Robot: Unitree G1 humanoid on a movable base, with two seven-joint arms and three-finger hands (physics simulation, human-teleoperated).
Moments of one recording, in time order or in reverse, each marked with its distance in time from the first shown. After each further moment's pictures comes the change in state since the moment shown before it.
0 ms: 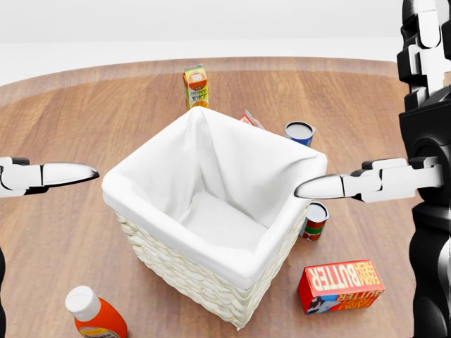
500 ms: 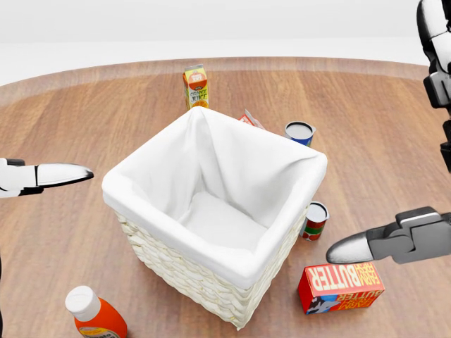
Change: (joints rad) left arm 0.008 0.007 0.012 0.004 -0.015 0.000 0.003; right arm 0.144 -0.101 -0.120 -0.203 -0.124 0.000 0.249
